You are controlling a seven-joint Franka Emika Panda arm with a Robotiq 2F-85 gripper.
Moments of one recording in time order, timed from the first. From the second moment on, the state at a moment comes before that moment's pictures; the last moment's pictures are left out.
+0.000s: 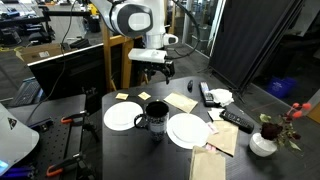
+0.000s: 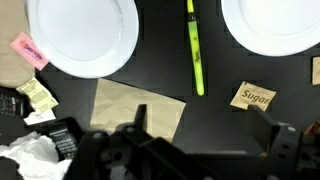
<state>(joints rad) 0.03 0.25 0.09 -2.25 -0.15 2.58 -0.55</state>
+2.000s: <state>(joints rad) -0.11 -0.22 -0.10 -2.50 -0.16 2.37 0.05</state>
